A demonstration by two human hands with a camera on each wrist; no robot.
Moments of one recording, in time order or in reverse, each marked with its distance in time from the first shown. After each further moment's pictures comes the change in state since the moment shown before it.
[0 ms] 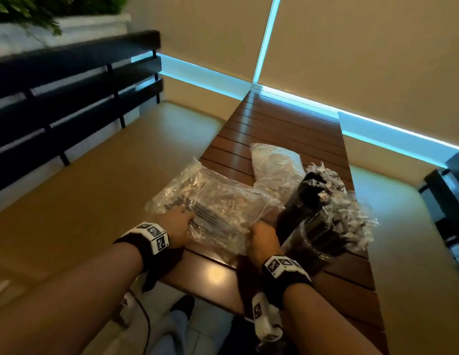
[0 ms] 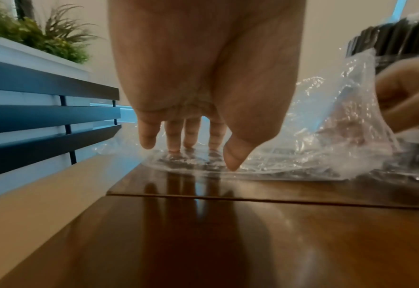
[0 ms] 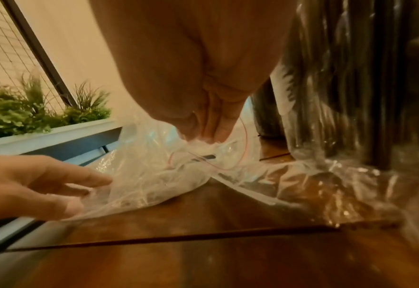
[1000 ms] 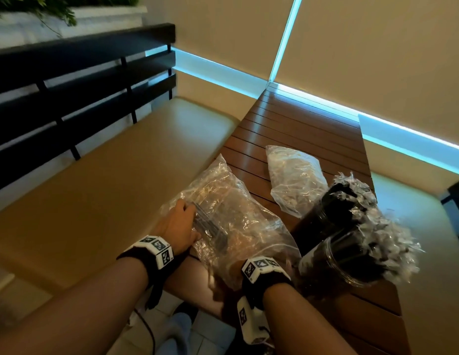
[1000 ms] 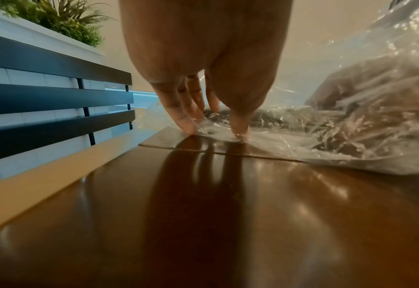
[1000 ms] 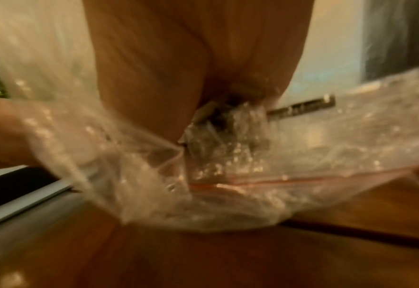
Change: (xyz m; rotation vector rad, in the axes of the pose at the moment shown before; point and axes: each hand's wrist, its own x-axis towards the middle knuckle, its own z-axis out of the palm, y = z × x) left_hand 0.008 -0.022 0.017 -0.133 0.291 -0.093; right_hand -0.001 -0.045 0.006 -0.378 -0.672 -0.045
